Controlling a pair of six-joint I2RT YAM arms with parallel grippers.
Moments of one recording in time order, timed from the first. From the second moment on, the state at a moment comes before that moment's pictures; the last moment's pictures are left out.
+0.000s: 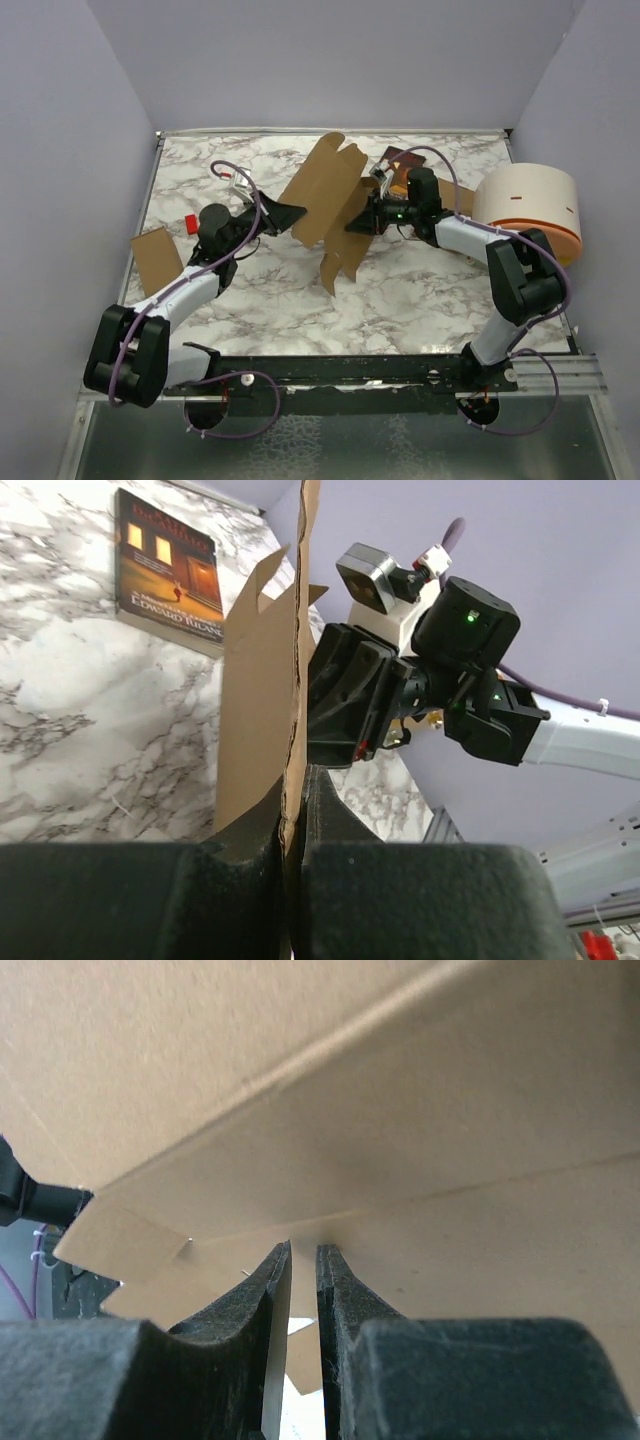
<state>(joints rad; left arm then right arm) -0.29 1.23 0.56 0.71 0.56 -0.89 0.35 1.71 0.95 0.29 -0.89 0.20</state>
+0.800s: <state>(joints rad) -0.38 1.43 0.52 0.95 0.53 -1.15 0.36 1.71 0.94 0.29 -0.88 0.21</state>
